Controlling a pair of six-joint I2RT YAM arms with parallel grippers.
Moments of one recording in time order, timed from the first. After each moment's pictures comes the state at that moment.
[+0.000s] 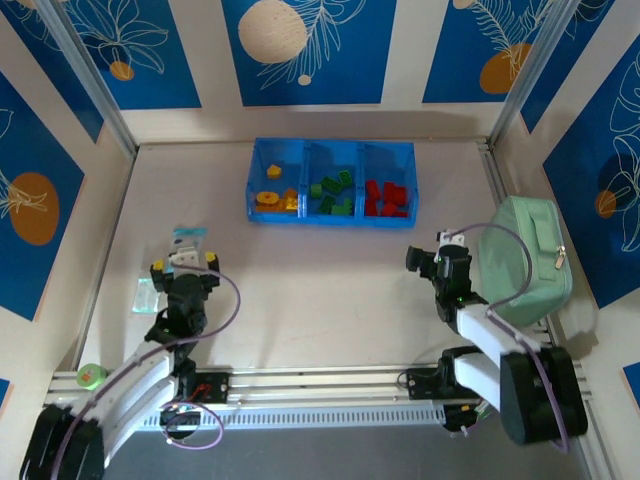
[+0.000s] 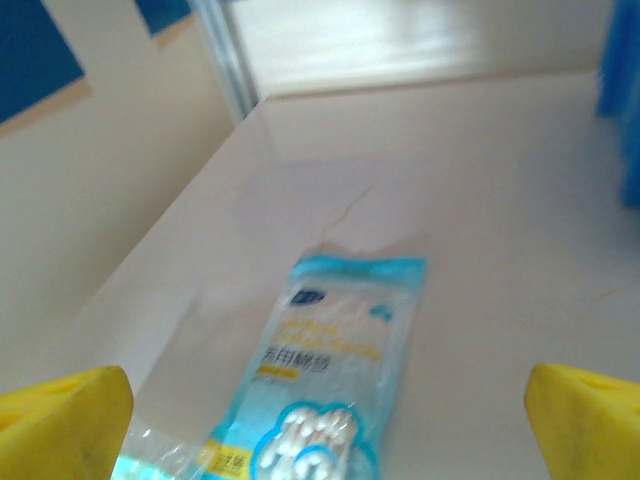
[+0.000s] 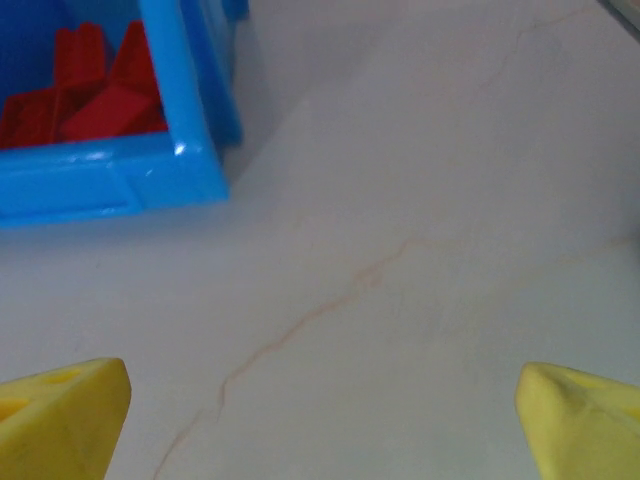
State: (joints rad) left arm -0.34 0.77 0.09 0.35 -0.68 -0.02; right arm 0.10 1.11 0.25 0.32 0.18 0.19
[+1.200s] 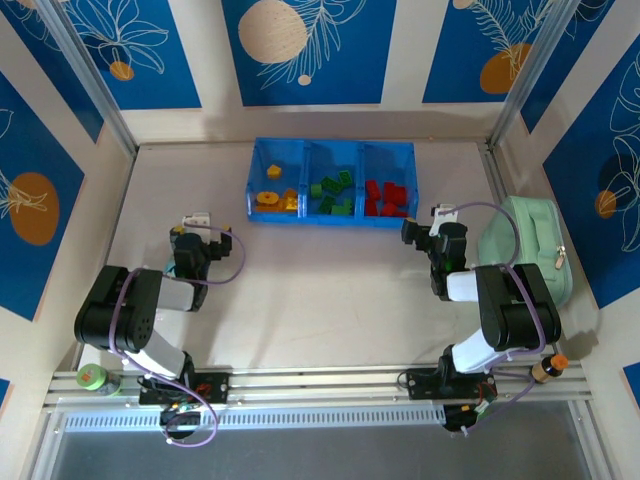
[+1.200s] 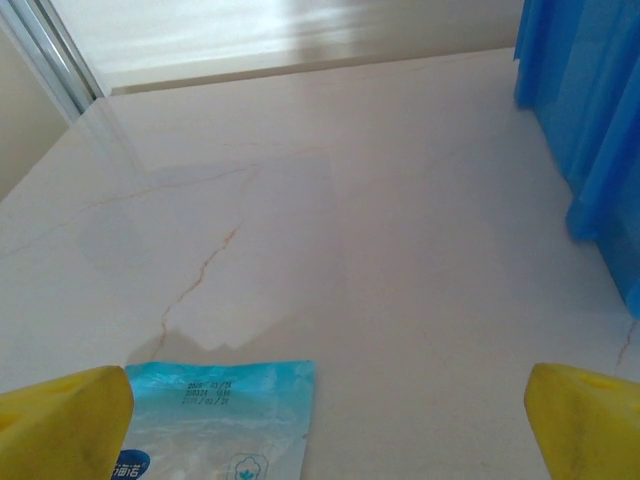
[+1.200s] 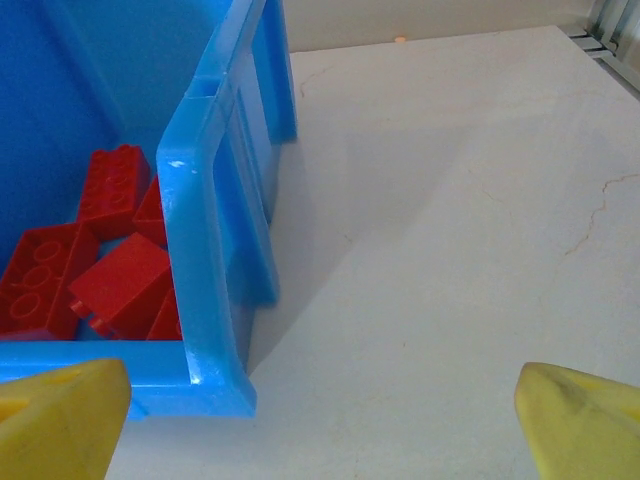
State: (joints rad) left arm -0.11 1.57 0.34 0.89 -0.21 0.05; right arm 0.04 1.53 0.38 0.77 0.06 0.11
